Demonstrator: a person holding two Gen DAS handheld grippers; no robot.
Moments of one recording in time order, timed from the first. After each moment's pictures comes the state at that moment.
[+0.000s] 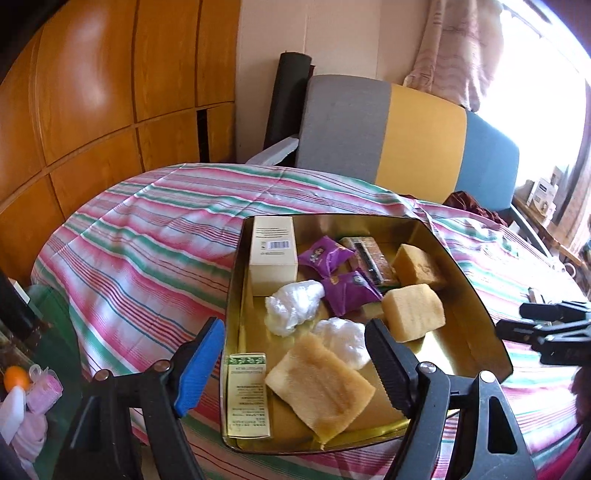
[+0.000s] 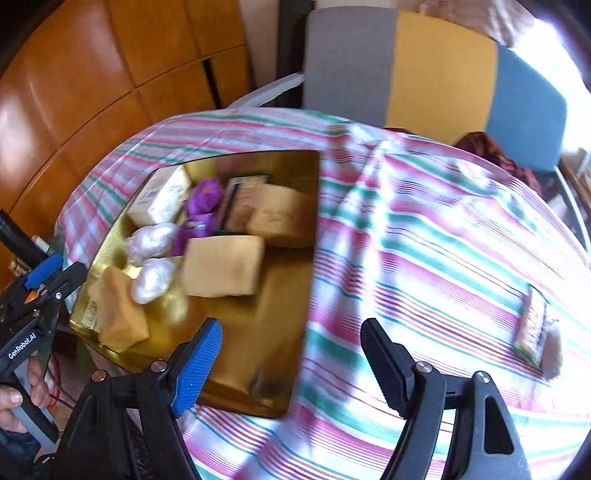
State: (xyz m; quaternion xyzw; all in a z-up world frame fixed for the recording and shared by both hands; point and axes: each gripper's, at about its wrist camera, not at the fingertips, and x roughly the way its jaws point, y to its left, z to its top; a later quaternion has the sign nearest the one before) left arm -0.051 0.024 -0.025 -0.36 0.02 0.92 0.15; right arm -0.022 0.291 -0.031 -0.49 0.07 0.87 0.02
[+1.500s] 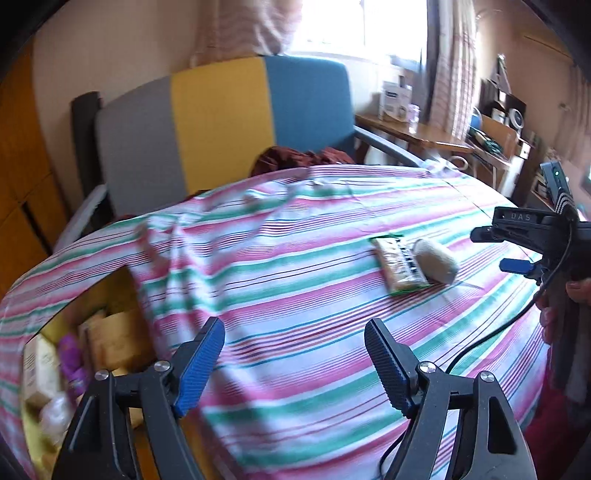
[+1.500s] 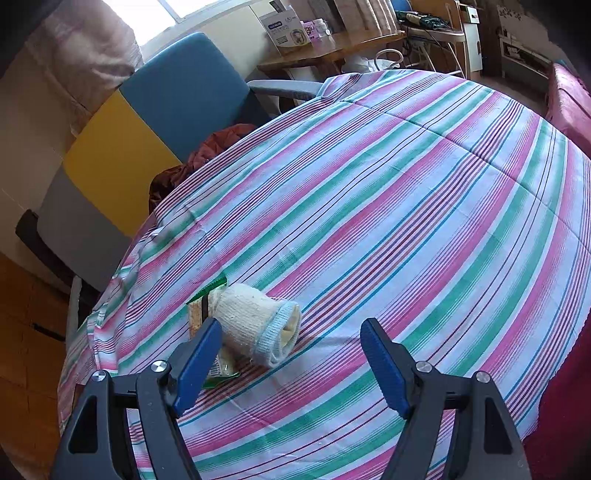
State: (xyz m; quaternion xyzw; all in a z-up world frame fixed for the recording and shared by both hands) left arm 0.003 0.328 -0.016 -0.34 0.18 0.83 0.41; right arm 0.158 0.596 -0.055 -0.31 0.43 0.76 0.38
